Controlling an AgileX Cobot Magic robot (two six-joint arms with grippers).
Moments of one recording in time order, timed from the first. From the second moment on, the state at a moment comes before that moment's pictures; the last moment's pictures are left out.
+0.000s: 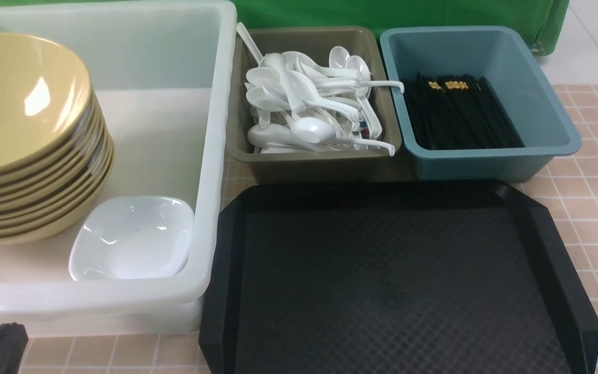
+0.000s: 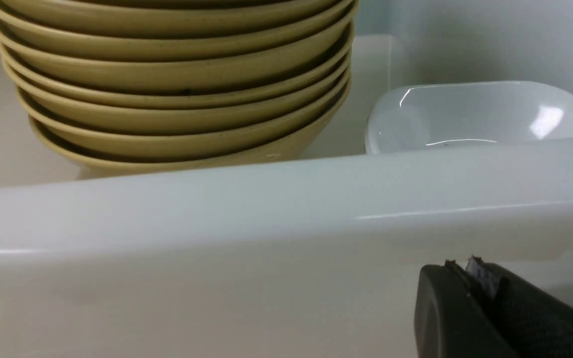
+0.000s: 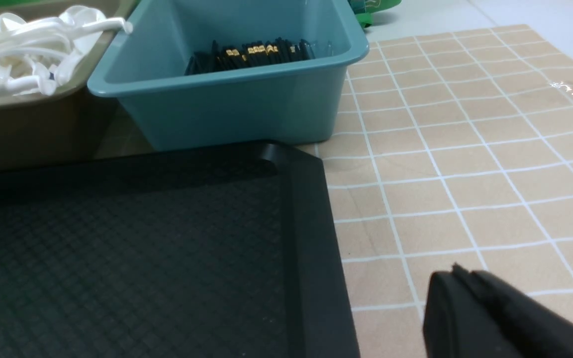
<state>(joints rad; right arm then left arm) -0.02 -0.01 0.03 -0.09 0.31 0.23 0.00 -0.01 0.03 -0.08 0.31 0.14</state>
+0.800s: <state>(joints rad) -0.02 -0.01 0.03 -0.09 0.31 0.23 0.00 -0.01 0.03 -0.08 0.31 0.14</state>
